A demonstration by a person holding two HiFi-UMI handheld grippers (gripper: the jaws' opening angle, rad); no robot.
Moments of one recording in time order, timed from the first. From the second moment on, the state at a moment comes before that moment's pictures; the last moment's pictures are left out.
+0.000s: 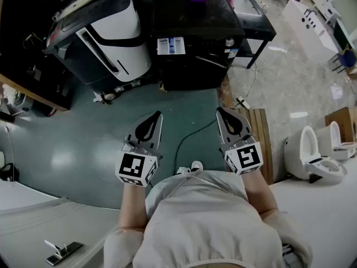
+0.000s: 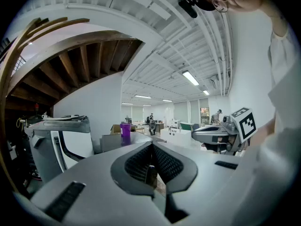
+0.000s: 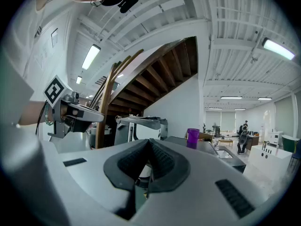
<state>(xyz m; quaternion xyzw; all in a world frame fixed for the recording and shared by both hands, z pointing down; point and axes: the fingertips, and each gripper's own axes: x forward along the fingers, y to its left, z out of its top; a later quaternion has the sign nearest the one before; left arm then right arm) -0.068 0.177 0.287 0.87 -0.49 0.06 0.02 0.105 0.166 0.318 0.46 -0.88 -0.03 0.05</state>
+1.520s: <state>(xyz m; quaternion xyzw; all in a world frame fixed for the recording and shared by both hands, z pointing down) -0.062 0.019 0.341 0.86 -0.49 0.08 0.07 0.099 0.006 0.347 0.44 -0.89 -0.06 0.09</state>
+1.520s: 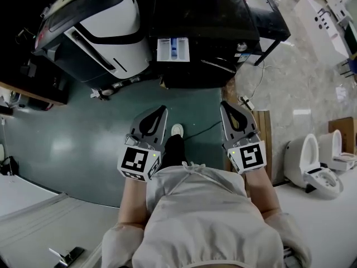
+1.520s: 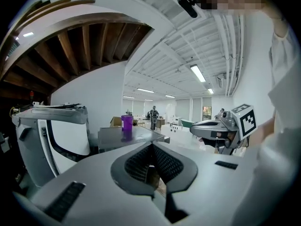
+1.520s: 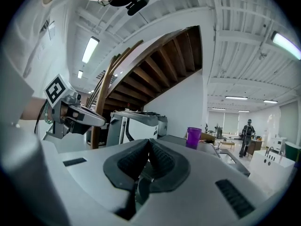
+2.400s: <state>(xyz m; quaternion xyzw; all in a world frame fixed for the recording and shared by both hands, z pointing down) -0.136 -0.226 0.397 0.88 -0.45 0.12 0.09 0.023 -0.236 0.391 0.48 -0.87 0.00 0.11</state>
